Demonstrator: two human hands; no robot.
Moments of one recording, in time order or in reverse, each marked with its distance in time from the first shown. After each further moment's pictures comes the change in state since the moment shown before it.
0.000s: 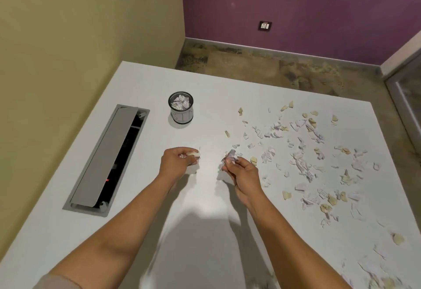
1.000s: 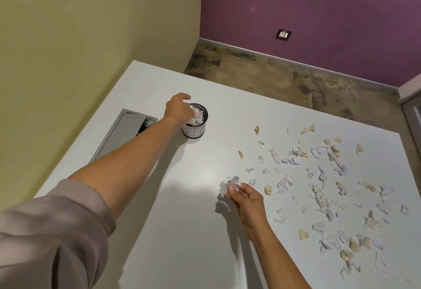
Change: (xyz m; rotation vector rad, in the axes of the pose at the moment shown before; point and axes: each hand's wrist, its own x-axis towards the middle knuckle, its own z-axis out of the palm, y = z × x) left_hand 0.181 0.110 -0.024 0.334 0.122 0.099; right_hand 0.039 0.018 0.016 -0.158 -0.003 0.082
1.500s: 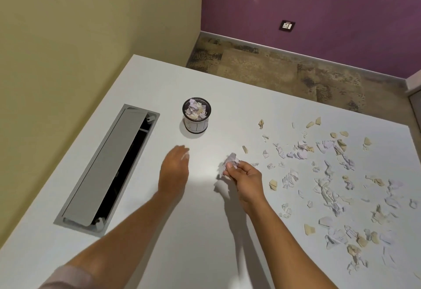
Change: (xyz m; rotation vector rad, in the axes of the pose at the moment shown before) left_hand -0.114 -0.137 0.041 0.123 0.175 0.286; right_hand 0.024 -0.022 0.033 -0.031 0.022 -0.050
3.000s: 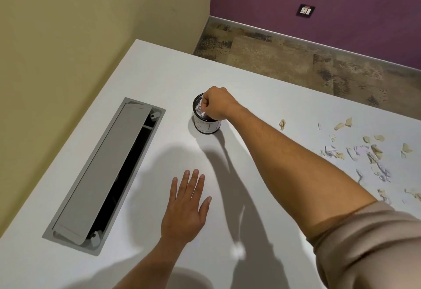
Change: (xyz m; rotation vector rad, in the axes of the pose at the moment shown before) left_hand -0.057 -0.069 0.031 0.637 -0.285 0.244; right_hand 0.158 -0.090 0.158 -1.478 -0.364 -0.410
